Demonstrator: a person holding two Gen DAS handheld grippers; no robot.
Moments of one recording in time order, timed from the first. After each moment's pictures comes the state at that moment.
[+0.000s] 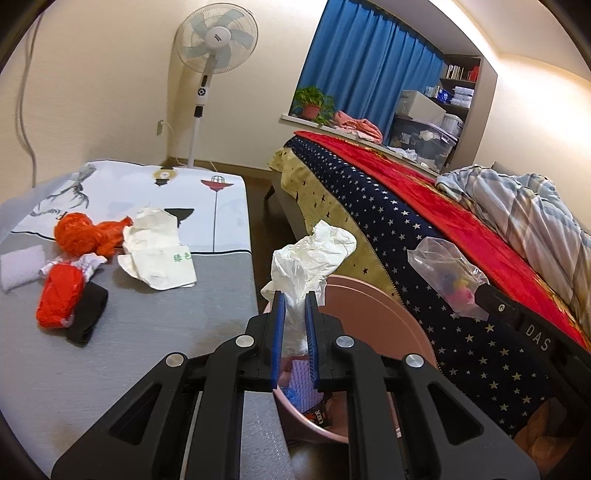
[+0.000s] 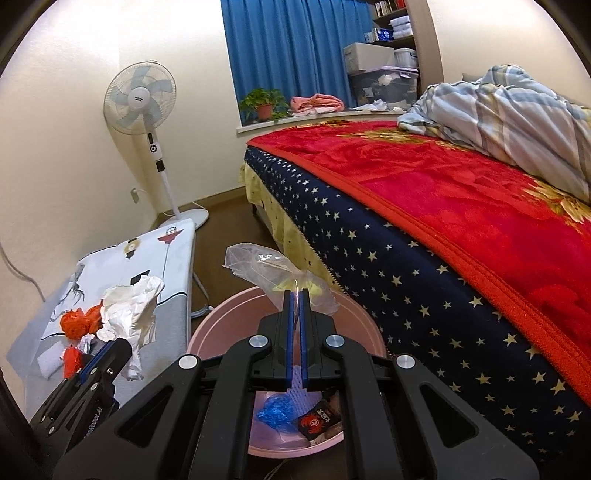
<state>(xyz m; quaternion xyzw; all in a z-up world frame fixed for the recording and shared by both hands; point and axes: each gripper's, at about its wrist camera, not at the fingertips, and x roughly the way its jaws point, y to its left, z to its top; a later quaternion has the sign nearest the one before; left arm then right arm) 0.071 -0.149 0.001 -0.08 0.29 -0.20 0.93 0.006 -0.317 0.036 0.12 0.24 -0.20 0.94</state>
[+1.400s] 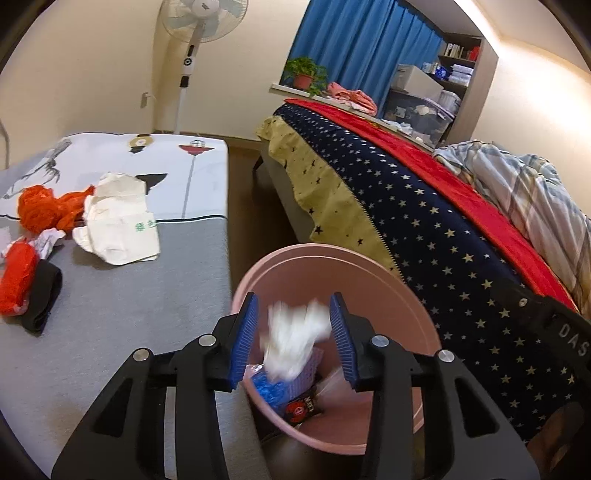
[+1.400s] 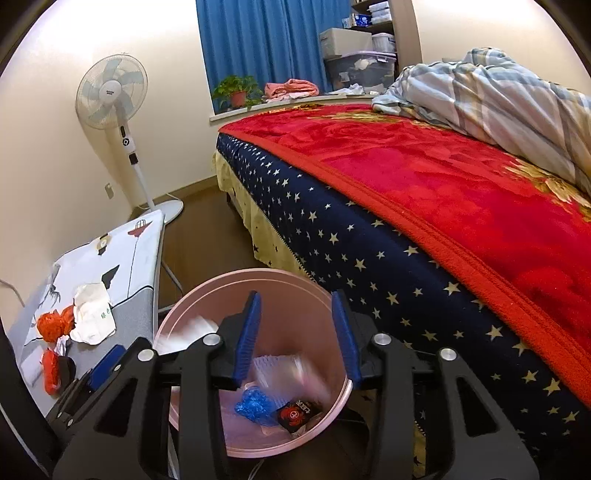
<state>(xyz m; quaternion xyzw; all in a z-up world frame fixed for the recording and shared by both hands) 0.093 -0.176 -0.029 -0.08 0.34 -0.21 0.91 0.005 -0.339 0.024 0.14 0.27 -0.24 0.92</state>
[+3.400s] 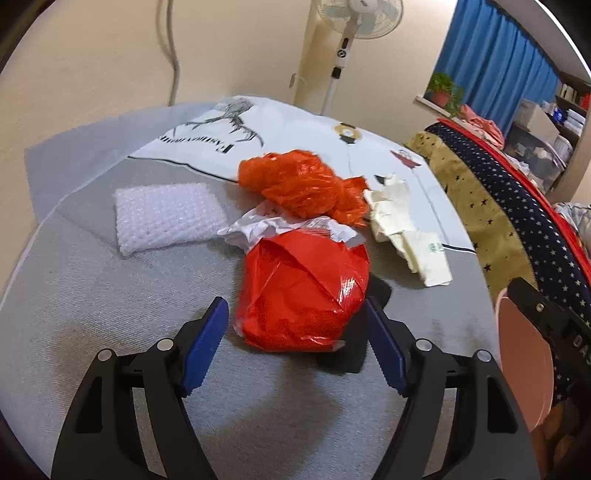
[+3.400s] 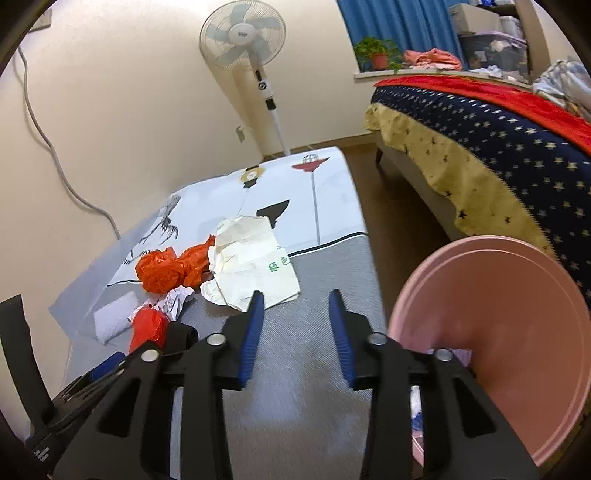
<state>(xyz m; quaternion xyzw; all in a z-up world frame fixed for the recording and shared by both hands) 0.138 0.035 -0.061 -0.13 0.38 0.01 0.91 0.138 -0.181 -0.033 0.13 0.32 0.02 0.94</state>
